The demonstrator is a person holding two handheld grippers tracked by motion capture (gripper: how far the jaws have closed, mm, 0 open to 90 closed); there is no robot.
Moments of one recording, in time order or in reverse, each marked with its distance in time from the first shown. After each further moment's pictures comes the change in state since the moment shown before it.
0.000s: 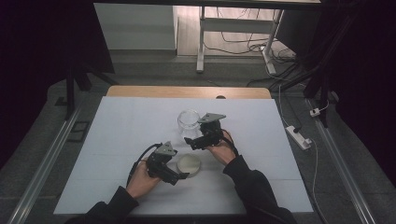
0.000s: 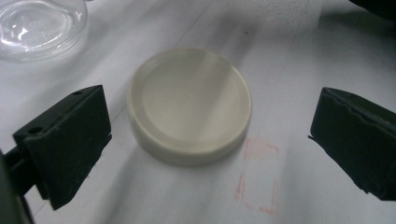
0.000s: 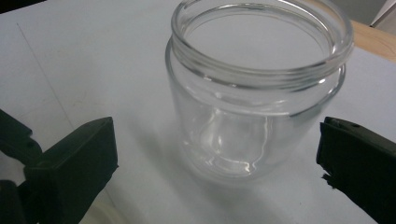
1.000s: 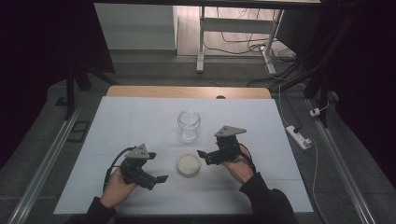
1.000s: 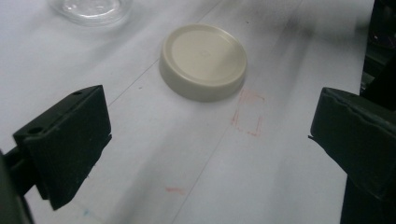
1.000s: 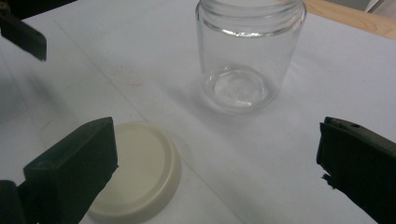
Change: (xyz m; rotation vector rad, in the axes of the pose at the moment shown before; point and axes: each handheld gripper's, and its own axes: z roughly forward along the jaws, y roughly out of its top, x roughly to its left) left arm 0.001 -0.035 -0.067 -0.053 0.036 -0.072; right arm 0.018 -0.031 -0.071 -0.014 -0.007 0.049
